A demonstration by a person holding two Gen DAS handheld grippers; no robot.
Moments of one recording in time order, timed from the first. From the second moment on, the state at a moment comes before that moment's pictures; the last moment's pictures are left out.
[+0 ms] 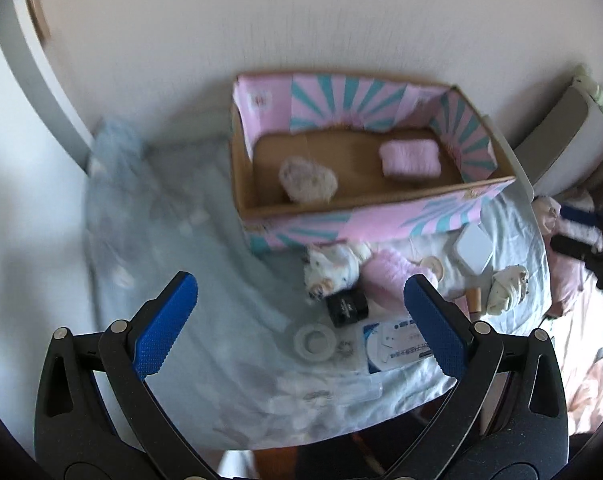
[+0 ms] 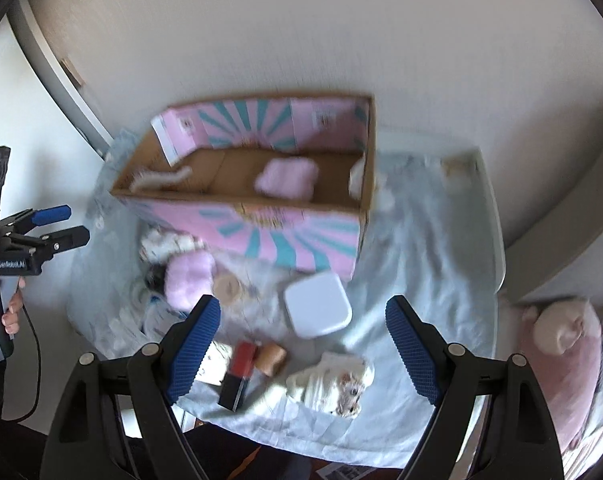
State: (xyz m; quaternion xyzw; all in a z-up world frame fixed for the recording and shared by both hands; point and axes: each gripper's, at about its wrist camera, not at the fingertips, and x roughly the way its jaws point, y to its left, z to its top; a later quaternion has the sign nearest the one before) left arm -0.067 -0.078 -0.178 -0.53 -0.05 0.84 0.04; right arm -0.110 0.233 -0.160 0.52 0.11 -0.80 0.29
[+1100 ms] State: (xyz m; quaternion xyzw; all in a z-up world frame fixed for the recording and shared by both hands) left arm -0.105 -0.055 -0.277 -0.56 -0.12 0.82 0.05; right arm -0.089 0.263 -0.260 0.57 0.08 -0.78 0.24
